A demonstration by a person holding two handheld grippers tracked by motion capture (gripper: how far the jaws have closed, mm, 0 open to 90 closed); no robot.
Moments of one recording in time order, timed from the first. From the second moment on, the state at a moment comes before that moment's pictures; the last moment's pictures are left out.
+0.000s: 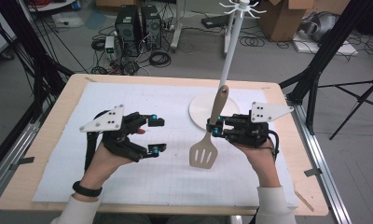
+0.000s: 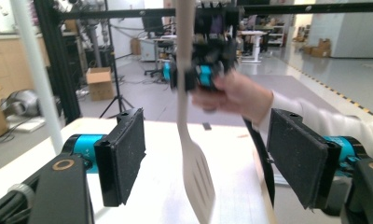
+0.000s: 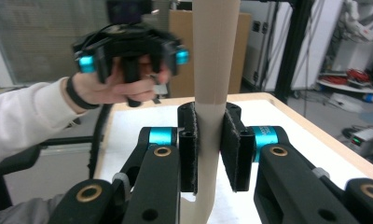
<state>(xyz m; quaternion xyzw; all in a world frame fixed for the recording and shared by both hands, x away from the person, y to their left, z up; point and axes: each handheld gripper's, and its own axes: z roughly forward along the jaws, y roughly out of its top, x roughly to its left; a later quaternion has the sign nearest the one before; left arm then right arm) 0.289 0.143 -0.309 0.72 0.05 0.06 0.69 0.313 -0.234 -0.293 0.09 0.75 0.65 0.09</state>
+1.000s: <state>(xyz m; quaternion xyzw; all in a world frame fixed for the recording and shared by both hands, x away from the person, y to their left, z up) 0.245 0.220 -0.379 0.73 0.08 0.07 0.68 0.410 -0.258 -0.240 0.17 0.74 0.65 0.10</state>
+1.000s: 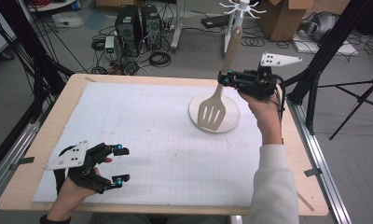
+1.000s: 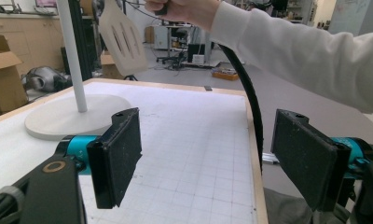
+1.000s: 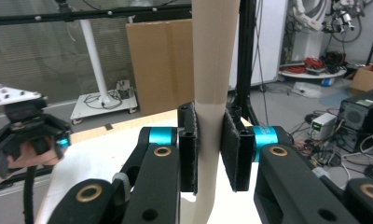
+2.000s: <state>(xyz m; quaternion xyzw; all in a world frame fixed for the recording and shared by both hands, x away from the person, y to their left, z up) 0.237 0.229 -0.385 0.74 0.11 0.07 0.66 0.451 -0.271 -0.232 0.19 0.74 0.65 0.08</state>
